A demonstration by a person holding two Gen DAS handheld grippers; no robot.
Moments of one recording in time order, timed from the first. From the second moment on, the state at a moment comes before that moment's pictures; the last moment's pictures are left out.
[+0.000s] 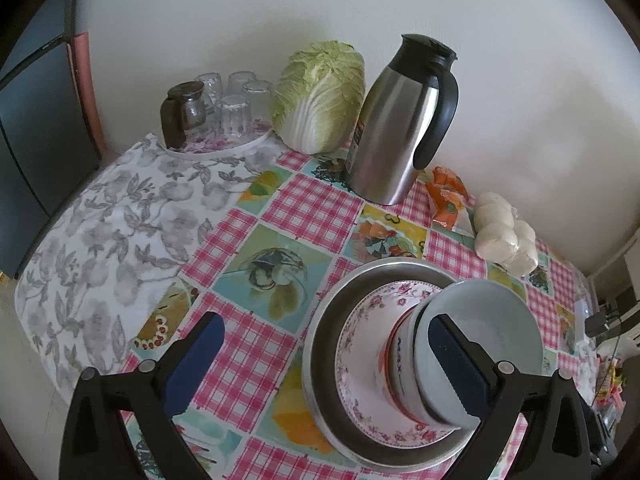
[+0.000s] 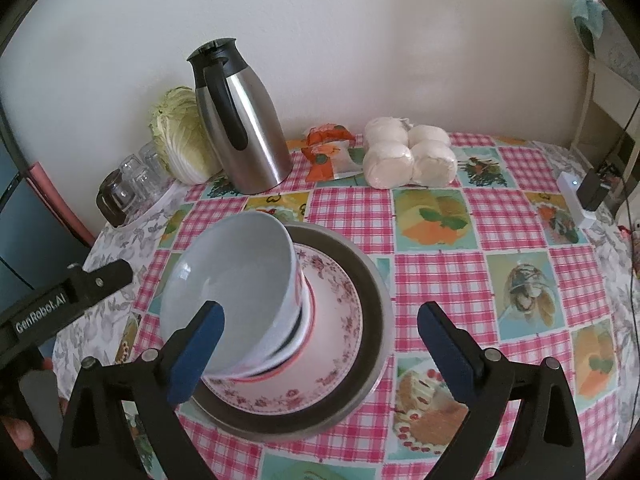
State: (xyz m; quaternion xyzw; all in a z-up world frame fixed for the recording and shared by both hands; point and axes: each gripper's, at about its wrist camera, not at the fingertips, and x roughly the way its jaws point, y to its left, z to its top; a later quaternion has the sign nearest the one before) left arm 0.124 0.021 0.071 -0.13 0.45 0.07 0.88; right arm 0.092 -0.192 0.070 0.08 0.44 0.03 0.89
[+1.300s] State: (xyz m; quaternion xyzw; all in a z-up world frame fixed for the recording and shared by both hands) left arm 0.061 0.006 -0.005 0.02 0.52 0.02 0.85; right arm 0.029 -0.204 0.018 0.04 0.50 -0.02 0.86
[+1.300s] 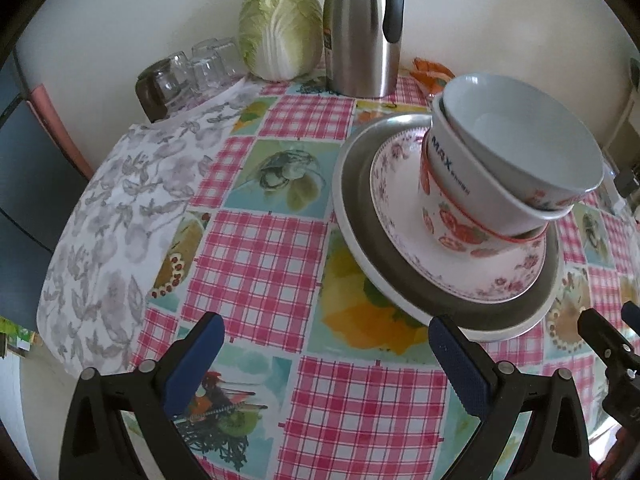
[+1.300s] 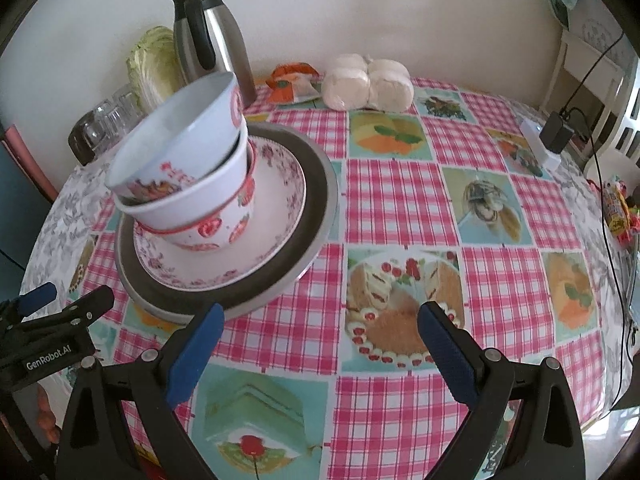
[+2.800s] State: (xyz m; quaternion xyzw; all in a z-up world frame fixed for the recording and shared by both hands) left arm 0.072 0.024 -0.026 0.01 0.56 0.00 0.83; right arm 0.031 -0.201 0.006 0.02 0.54 -0.03 0.84
